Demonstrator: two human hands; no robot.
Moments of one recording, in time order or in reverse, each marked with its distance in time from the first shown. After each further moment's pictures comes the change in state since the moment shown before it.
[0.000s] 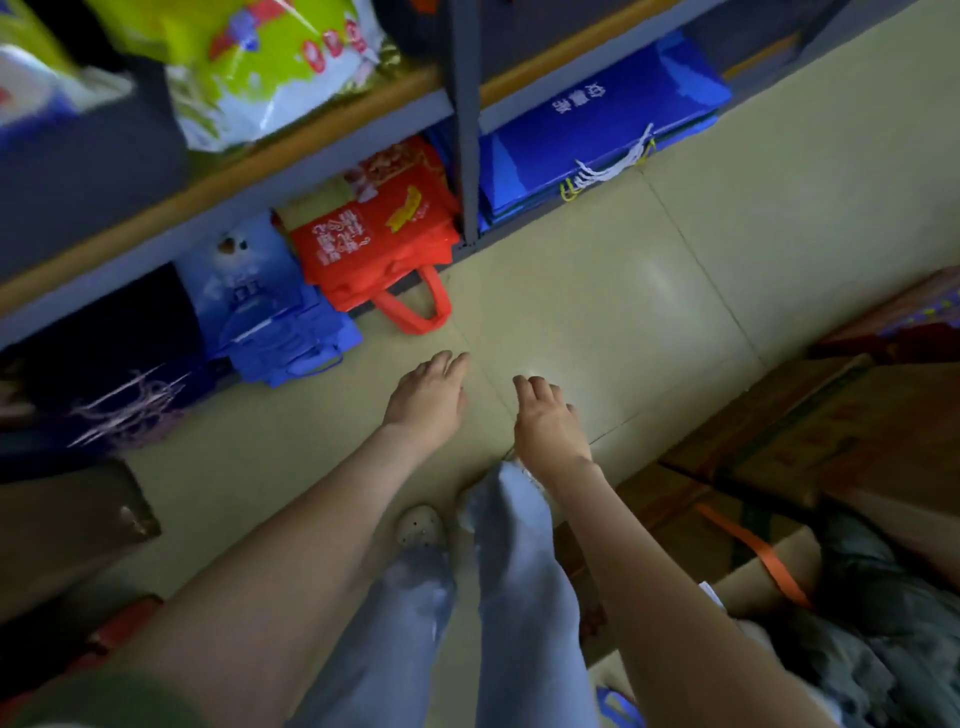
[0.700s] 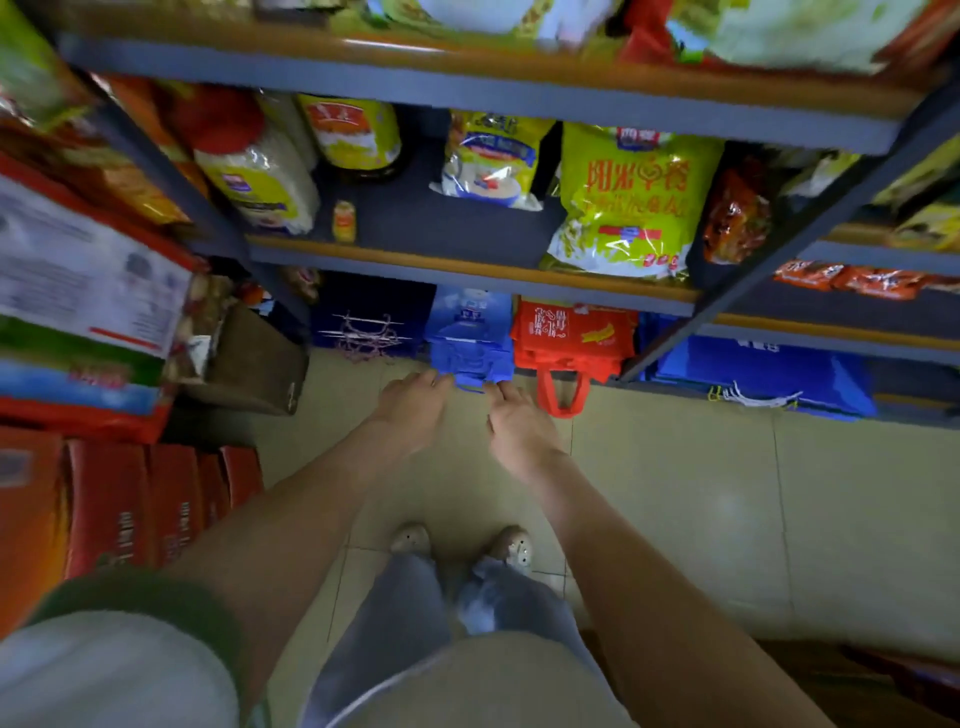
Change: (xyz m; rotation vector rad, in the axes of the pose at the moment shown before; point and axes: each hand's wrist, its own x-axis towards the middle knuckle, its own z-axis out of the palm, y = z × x) left_hand -0.252 -0.125 -0.138 -0.093 0.135 -0.479; right_hand -0.128 -0.249 -0.094 -0.356 0.000 -0.685
